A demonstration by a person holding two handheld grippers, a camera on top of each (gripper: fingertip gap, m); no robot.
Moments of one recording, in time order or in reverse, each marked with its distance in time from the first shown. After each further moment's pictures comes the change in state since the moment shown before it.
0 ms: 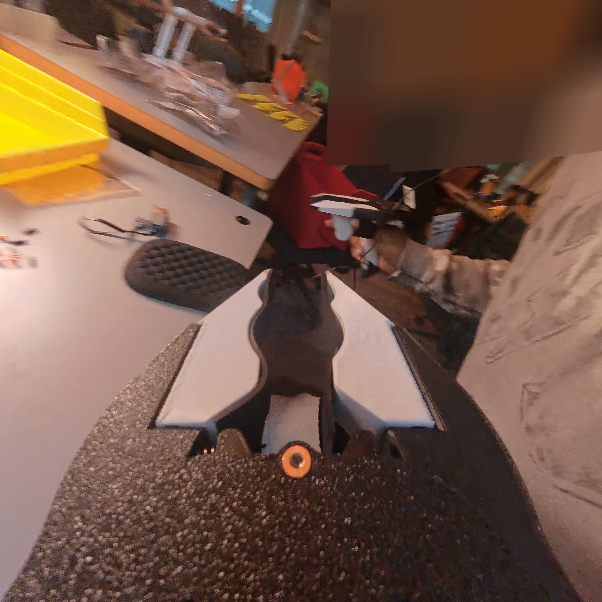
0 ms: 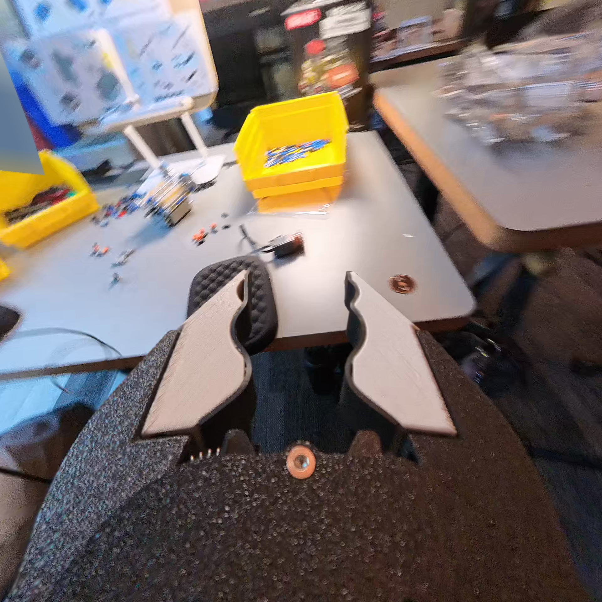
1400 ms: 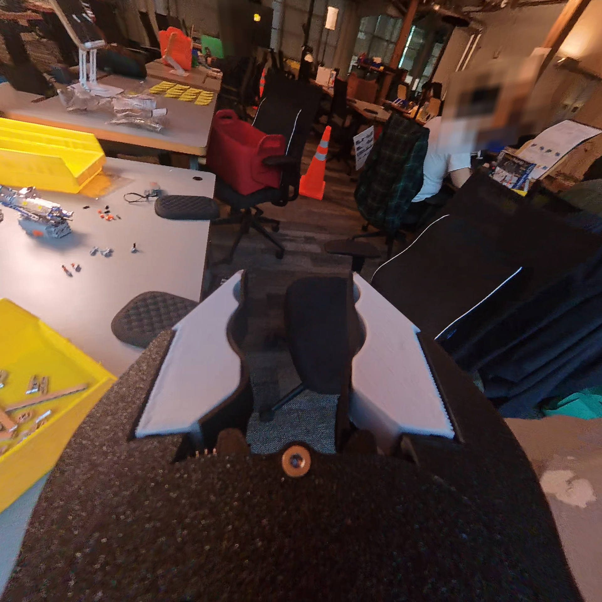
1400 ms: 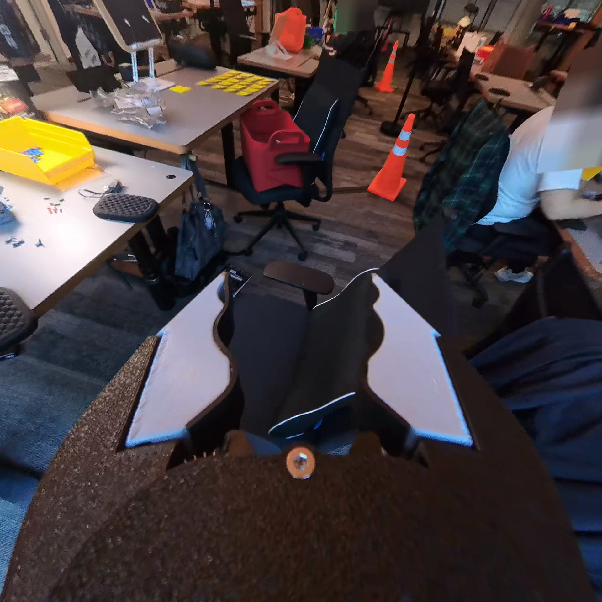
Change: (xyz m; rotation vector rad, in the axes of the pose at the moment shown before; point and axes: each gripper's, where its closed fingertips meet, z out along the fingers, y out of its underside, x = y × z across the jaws) left arm 0.010 -0.001 -0.516 -0.118 0.290 0.276; right arm -0.624 0.010 -0.612 0.004 1.277 0.164
